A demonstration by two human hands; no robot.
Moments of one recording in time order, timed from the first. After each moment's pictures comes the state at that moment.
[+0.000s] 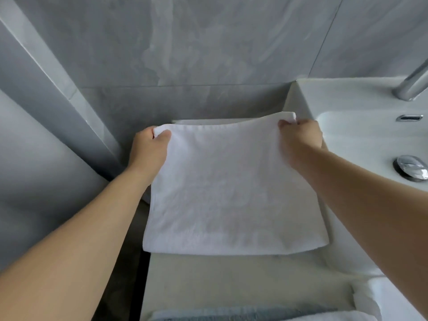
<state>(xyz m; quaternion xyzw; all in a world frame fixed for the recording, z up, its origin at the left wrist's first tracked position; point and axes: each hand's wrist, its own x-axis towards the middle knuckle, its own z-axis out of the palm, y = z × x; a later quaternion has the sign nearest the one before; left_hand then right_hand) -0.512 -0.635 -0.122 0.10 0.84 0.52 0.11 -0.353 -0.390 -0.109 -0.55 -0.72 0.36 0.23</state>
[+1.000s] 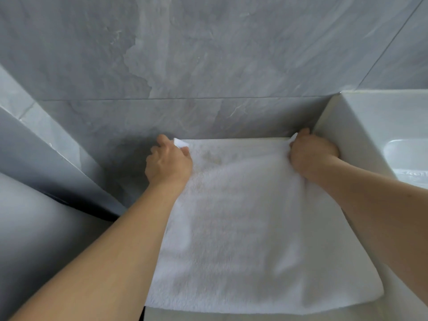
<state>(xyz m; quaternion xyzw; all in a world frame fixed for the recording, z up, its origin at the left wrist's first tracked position) -0.594 -0.544 -0.196 0.11 0.97 0.20 0.04 -0.448 -0.312 -0.178 -0.44 -0.89 -0.05 -0.10</state>
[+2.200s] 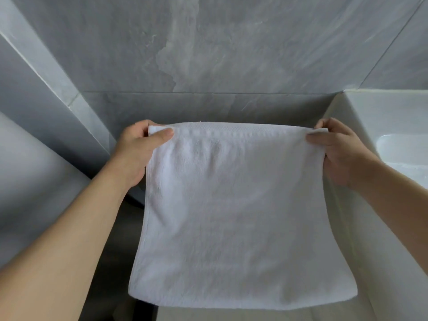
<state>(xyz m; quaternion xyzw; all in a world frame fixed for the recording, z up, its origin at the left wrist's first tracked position) -0.592 -0.648 -0.127 0.14 0.73 0.64 0.19 -0.386 -0.363 -0.113 -0.31 -0.58 0.72 0.22</state>
